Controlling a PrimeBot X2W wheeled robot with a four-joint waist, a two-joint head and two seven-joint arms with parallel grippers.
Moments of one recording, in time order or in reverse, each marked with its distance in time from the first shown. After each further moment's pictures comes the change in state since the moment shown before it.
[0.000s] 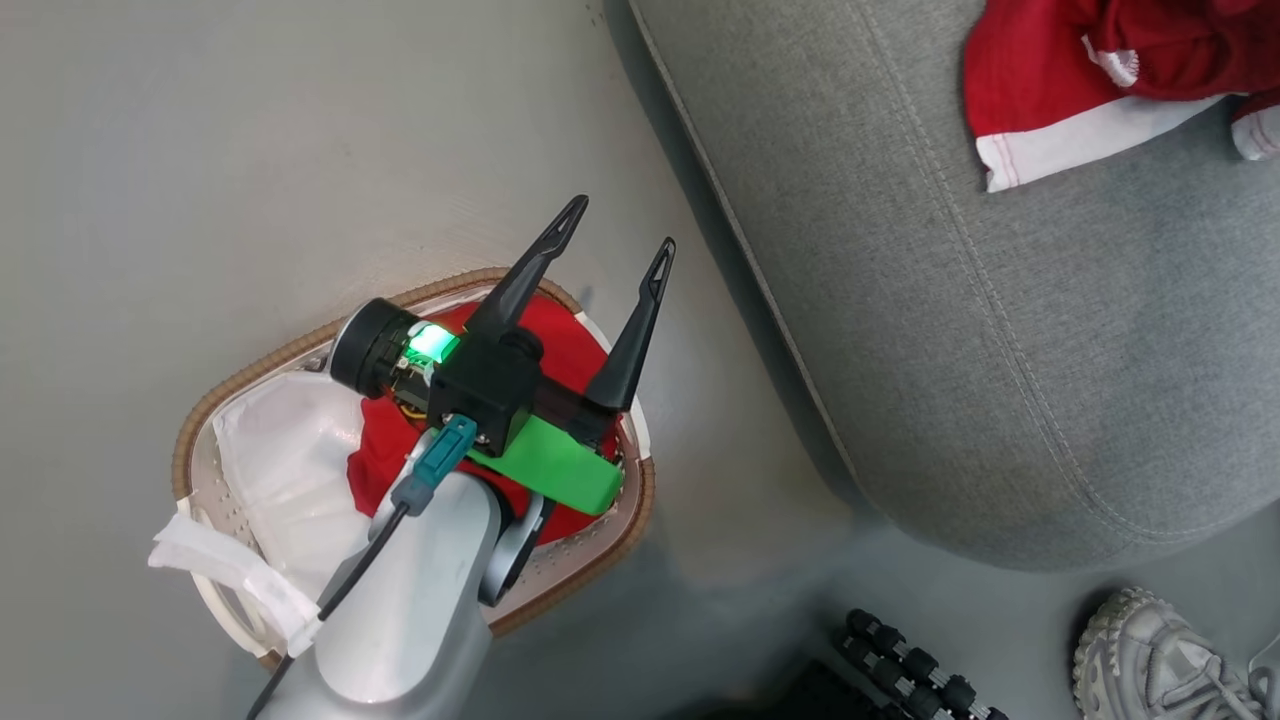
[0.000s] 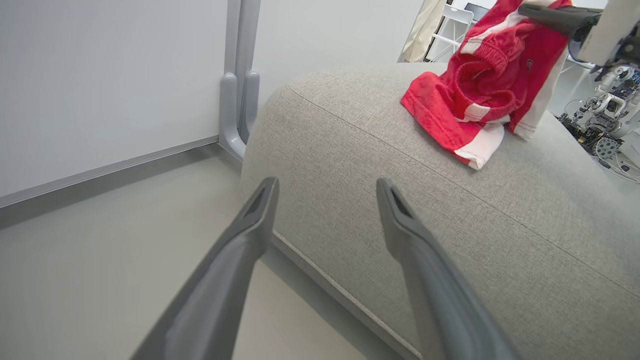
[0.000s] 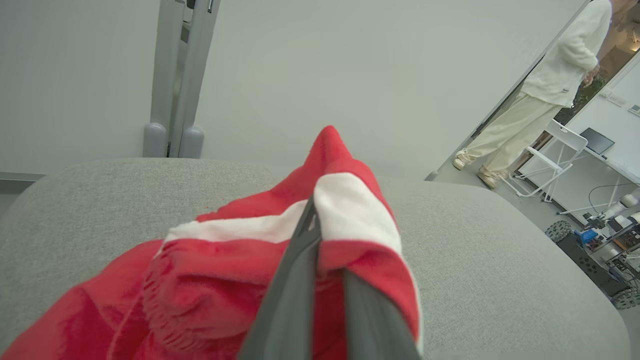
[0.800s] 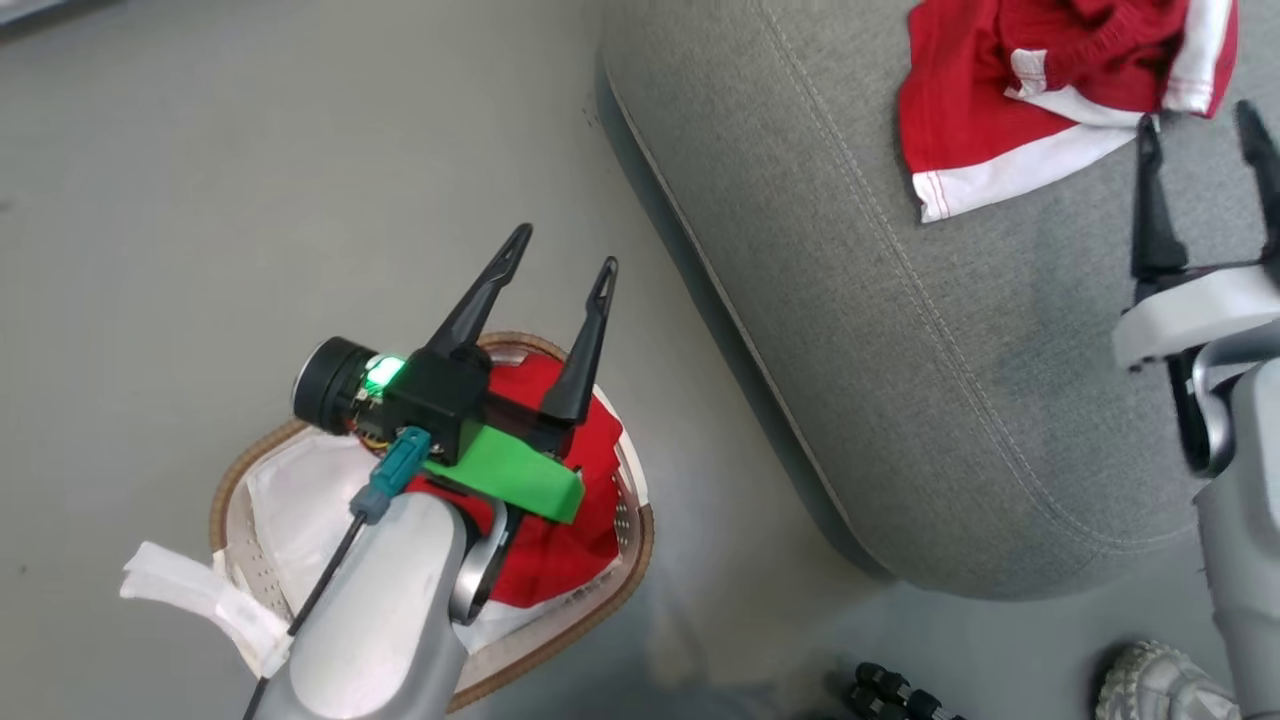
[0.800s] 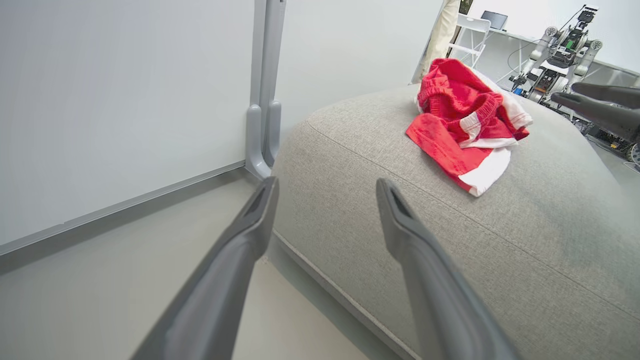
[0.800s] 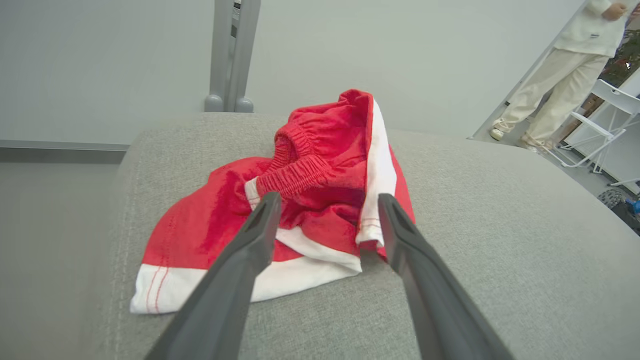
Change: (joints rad) left arm 0.053 -0.003 0.082 0.030 -0.011 0.000 0.000; right arm 0.273 0.126 0.053 -0.086 -0.026 0.000 0.000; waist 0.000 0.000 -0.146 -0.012
